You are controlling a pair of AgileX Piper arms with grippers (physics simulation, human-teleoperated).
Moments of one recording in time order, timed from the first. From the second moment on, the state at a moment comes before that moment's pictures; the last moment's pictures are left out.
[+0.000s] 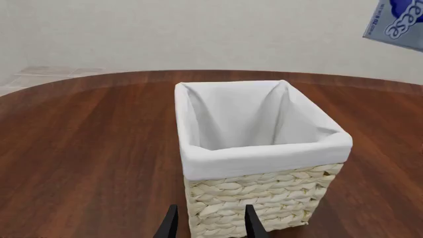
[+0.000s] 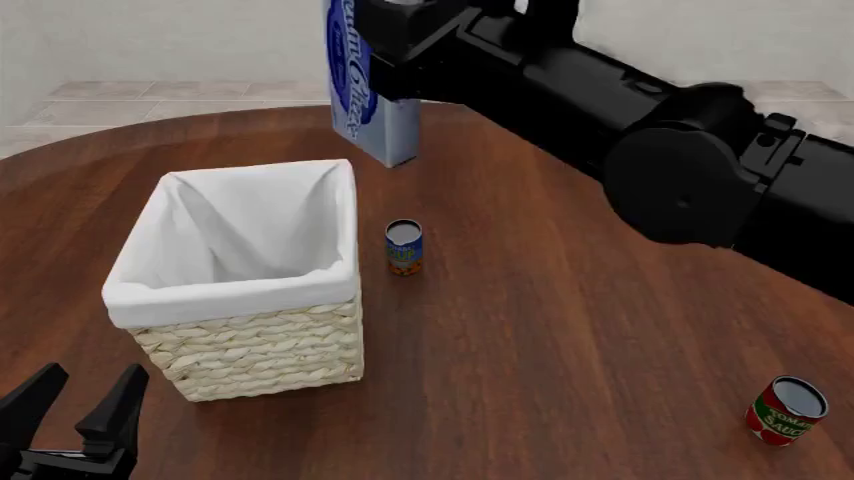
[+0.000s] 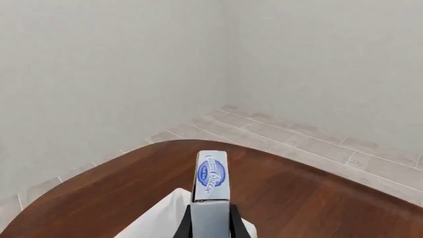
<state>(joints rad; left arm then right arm) -0.06 0.14 0.00 -0.01 -0.06 0.79 1.41 -1.34 -0.10 0.07</state>
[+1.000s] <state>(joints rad) -0.06 0.08 0.00 0.03 -0.08 0.90 1.77 -1.61 -0.08 -0.03</state>
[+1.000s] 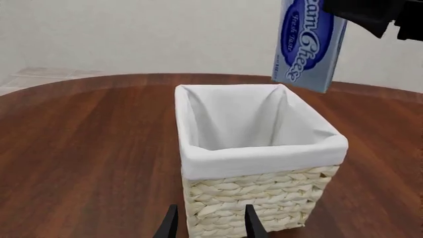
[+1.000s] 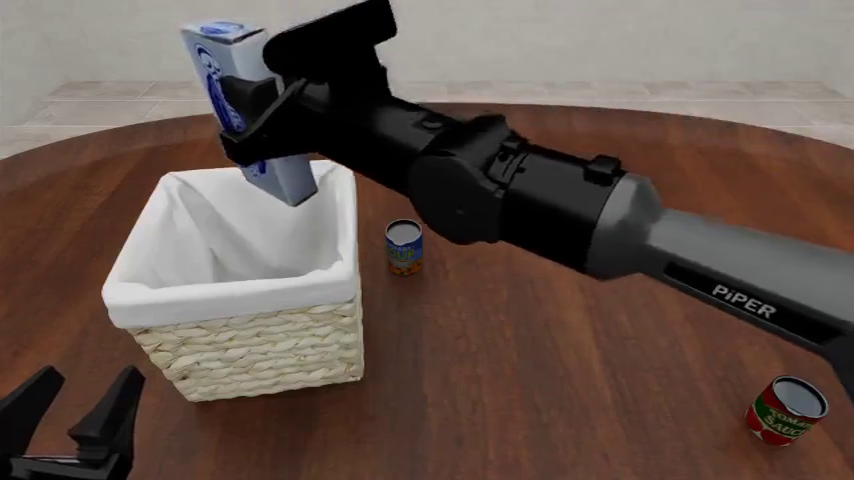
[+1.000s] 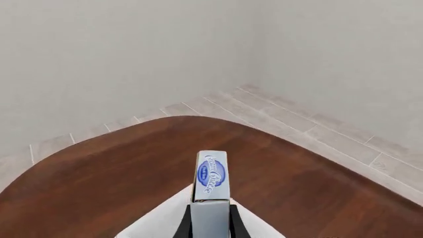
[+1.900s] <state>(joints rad) -0.05 0.03 0.00 0.05 -0.09 0.99 1.95 -1.59 -0.17 -0.14</state>
